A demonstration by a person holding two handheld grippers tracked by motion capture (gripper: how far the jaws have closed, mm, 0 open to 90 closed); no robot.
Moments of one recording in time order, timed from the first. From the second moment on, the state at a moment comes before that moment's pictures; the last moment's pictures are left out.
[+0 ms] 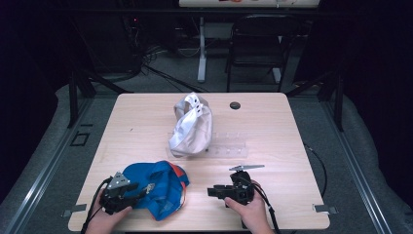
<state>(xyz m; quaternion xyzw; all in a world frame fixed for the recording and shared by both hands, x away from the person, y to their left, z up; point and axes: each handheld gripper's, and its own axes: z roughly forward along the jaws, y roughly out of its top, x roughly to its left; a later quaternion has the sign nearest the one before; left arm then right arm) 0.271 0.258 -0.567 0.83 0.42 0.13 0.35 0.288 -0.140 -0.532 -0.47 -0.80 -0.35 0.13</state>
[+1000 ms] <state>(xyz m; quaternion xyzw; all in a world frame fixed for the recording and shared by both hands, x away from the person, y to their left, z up) 0.273 0.279 -0.560 0.80 0.44 0.15 0.38 0.316 -0.051 -0.584 -0.50 -0.73 -0.41 0.23</state>
